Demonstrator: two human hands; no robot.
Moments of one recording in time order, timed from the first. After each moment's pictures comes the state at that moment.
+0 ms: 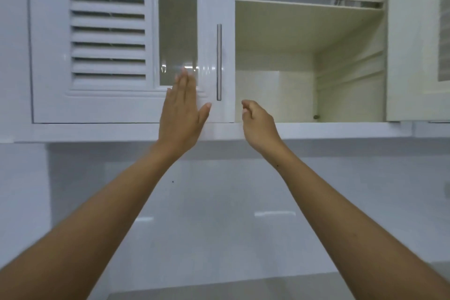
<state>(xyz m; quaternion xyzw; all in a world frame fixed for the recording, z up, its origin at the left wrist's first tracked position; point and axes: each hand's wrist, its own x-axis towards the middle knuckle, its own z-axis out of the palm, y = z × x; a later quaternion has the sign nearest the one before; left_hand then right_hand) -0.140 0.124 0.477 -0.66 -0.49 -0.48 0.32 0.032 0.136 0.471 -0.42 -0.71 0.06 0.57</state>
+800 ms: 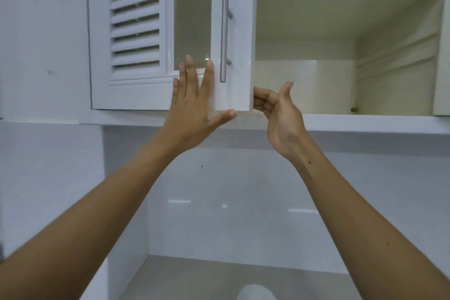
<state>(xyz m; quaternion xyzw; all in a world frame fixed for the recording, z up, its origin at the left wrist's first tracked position) -0.138 0.054 0.466 -0.67 -0.55 -0.39 0.31 0.042 0.114 0.463 -0.11 -0.66 0.42 0.61</state>
